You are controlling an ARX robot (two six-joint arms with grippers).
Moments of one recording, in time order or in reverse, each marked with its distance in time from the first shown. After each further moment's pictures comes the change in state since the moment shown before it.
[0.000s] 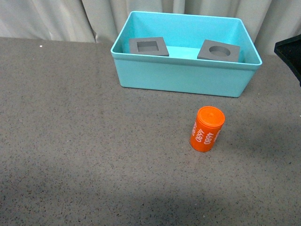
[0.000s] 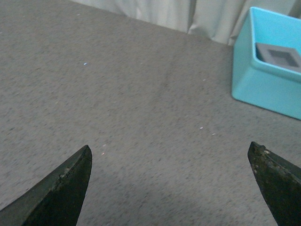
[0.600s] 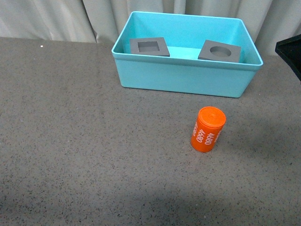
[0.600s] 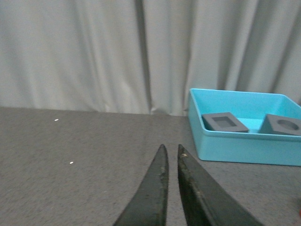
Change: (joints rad) left arm 0.361 -0.578 -0.050 -0.142 0.548 0.315; right arm 0.000 -0.002 0.000 0.000 0.000 0.000
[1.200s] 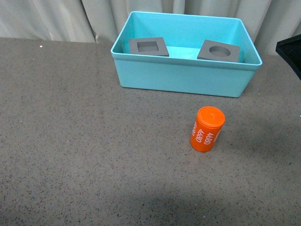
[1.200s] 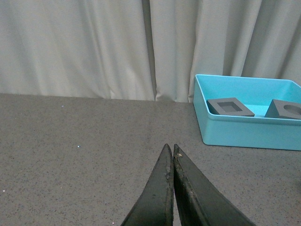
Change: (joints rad) left arm 0.033 -0.224 0.021 -0.274 0.013 0.010; right arm 0.000 0.000 0.000 0.000 0.000 0.000
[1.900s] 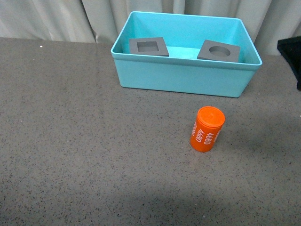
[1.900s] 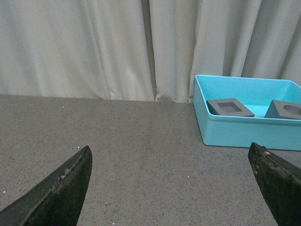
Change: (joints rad) left arm 0.000 -0.001 0.000 0.000 0.000 0.003; right arm 0.023 0.031 -0.004 0.082 0.063 -0.166
